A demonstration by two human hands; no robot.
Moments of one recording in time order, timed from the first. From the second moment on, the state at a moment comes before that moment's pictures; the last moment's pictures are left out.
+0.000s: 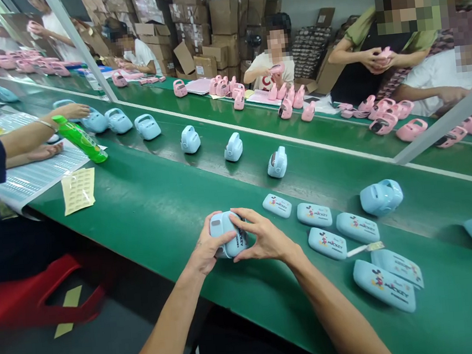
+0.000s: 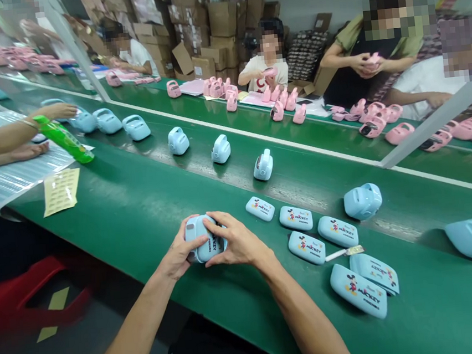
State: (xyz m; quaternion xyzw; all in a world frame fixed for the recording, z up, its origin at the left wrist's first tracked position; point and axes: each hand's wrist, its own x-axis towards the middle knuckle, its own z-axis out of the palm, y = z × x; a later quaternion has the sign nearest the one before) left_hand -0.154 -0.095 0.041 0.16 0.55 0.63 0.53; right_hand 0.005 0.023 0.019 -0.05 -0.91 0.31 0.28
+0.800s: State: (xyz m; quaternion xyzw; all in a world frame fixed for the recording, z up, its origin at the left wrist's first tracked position) left_hand -0.158 -0.063 0.028 0.10 0.49 0.75 0.43; right_hand -0.031 0.011 0.001 -0.32 -0.53 0.71 0.34
